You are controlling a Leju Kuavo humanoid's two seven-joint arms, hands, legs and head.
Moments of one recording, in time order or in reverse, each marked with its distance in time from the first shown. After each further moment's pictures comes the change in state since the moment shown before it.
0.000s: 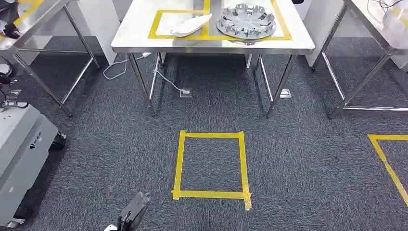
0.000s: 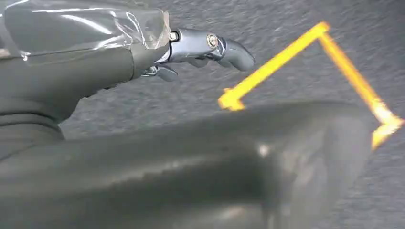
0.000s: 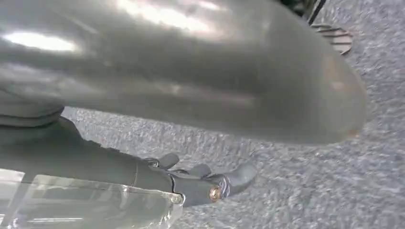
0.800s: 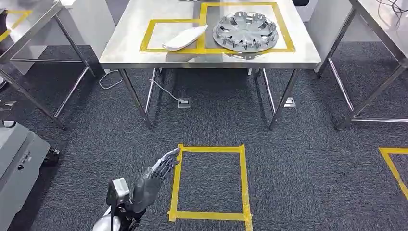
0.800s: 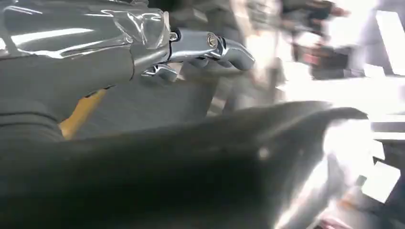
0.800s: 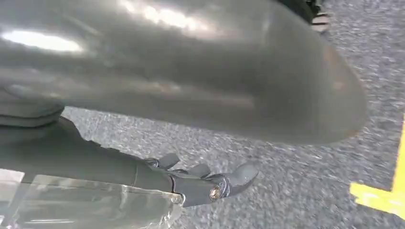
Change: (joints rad) left arm 0.113 0.104 -0.006 -0.934 0.081 -0.230 -0.144; right arm -0.014 -0.008 0.000 0.000 0.034 0.003 -0.014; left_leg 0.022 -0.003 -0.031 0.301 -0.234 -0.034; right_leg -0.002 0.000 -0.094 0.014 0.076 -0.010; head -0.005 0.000
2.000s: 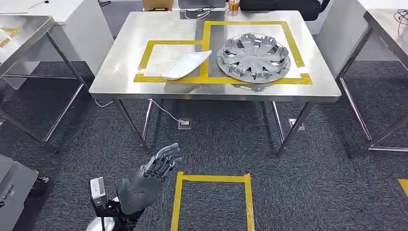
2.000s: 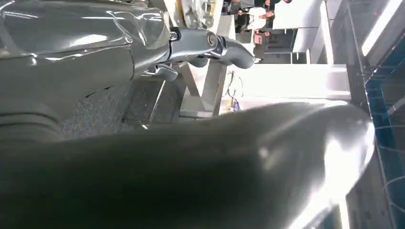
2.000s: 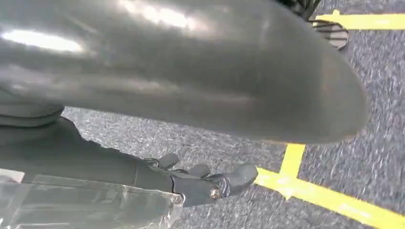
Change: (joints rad) left arm 0.014 -0.004 0.019 -0.157 0.169 -0.212 -0.067; right arm -0.017 0.012 0.010 0.006 0.002 -0.002 0.018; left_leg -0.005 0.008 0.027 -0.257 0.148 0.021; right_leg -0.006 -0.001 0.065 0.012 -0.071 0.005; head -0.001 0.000
